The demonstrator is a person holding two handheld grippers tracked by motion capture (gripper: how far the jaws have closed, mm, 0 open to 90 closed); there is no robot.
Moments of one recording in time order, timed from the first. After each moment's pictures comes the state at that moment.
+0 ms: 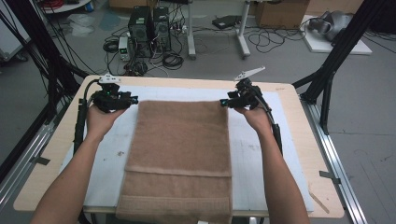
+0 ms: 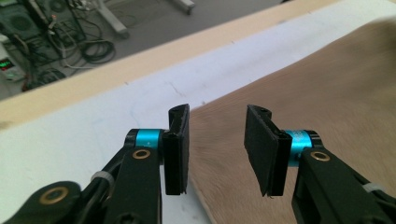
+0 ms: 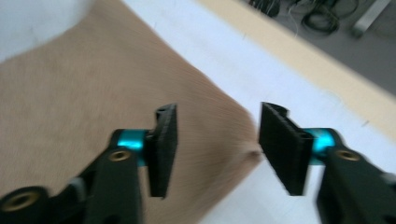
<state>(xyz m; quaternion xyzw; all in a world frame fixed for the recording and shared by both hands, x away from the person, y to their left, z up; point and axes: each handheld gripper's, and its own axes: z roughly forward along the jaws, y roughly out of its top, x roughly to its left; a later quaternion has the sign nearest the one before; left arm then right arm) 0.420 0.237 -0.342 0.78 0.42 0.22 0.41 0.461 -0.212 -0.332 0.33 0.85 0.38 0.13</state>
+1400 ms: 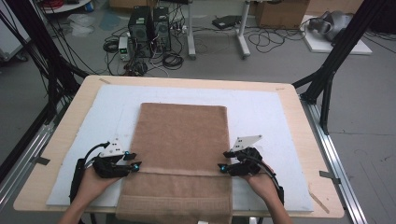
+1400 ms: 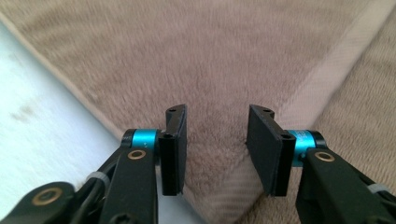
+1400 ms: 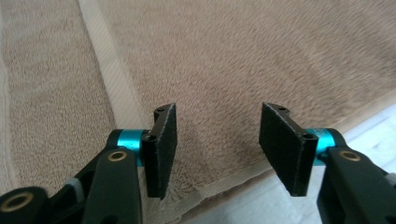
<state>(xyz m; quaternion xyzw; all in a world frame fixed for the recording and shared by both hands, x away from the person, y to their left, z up) 0.284 0.233 -0.442 0.85 0.31 0.14 0.40 0.309 -0.214 -0.432 0.24 0.89 0.38 0.07</state>
